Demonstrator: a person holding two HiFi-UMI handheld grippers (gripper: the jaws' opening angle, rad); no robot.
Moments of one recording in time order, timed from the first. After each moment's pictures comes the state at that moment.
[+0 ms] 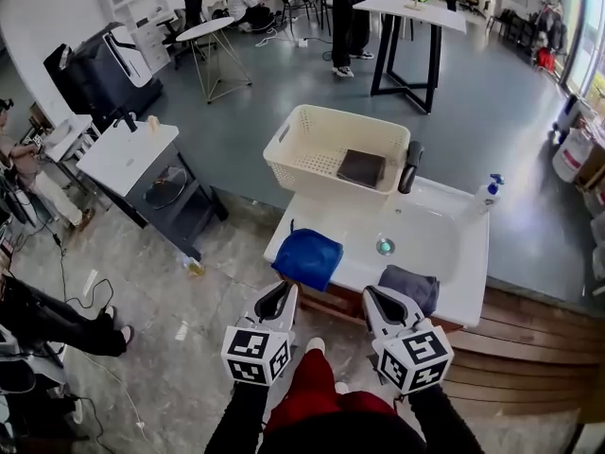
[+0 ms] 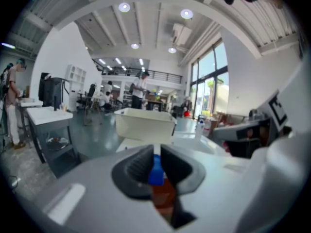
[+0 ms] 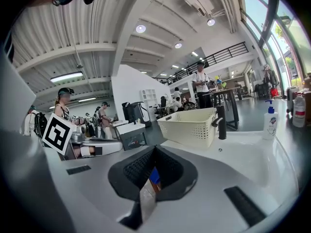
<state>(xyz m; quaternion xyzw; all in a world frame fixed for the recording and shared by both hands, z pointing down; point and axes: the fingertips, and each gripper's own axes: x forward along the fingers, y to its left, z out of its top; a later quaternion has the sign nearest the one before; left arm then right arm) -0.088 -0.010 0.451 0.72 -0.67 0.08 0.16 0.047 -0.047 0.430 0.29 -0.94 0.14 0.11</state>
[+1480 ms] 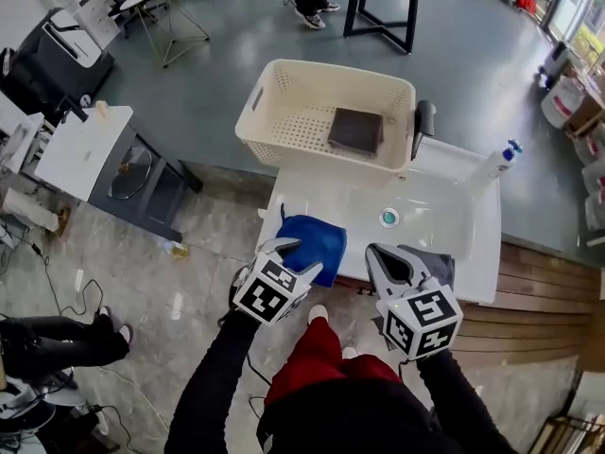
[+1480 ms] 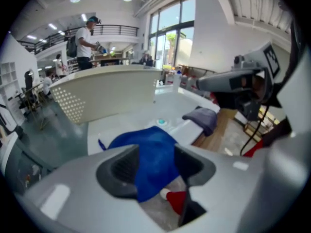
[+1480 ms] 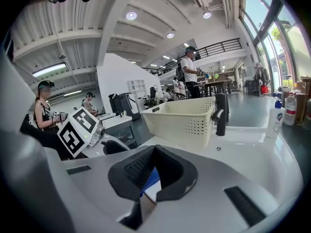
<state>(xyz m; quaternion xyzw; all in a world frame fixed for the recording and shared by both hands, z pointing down) -0.089 -0.106 0.552 0.82 -0.40 0.34 0.21 -0.001 -0.127 0.466 0.34 -0.91 0.17 0.17</state>
